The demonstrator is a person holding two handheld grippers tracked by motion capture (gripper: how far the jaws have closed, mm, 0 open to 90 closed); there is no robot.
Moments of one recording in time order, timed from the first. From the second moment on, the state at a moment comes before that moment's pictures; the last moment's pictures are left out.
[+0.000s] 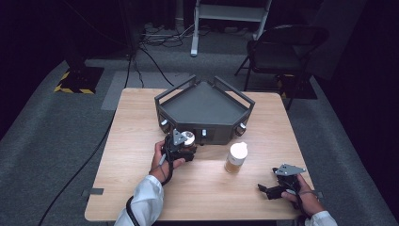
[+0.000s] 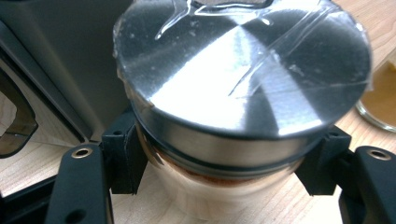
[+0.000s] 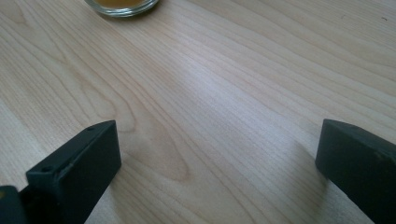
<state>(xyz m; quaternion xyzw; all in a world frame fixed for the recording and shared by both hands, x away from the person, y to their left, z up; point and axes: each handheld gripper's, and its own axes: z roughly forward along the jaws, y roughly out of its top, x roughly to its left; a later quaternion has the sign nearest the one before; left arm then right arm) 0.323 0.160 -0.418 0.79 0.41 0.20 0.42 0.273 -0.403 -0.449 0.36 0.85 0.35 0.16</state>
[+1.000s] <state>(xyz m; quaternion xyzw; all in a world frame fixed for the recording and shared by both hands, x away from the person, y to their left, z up) 0.315 0.167 -0.384 0.78 0.40 0.21 0.43 0.274 -0.404 -0.449 0.36 0.85 0.35 0.16</state>
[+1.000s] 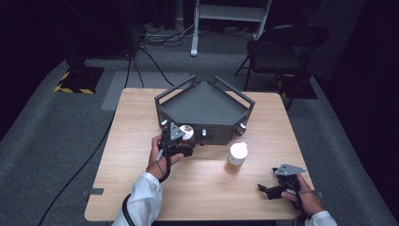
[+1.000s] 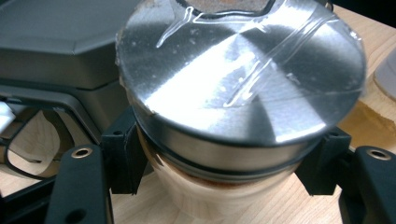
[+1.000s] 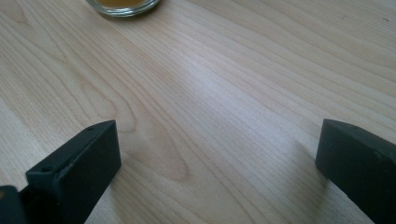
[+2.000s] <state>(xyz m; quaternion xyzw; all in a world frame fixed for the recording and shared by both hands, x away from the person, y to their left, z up) 0.327 0.174 -0.311 0.77 0.40 0.23 0.44 0.275 -0.403 -0.449 0.36 0.85 0.35 0.16</state>
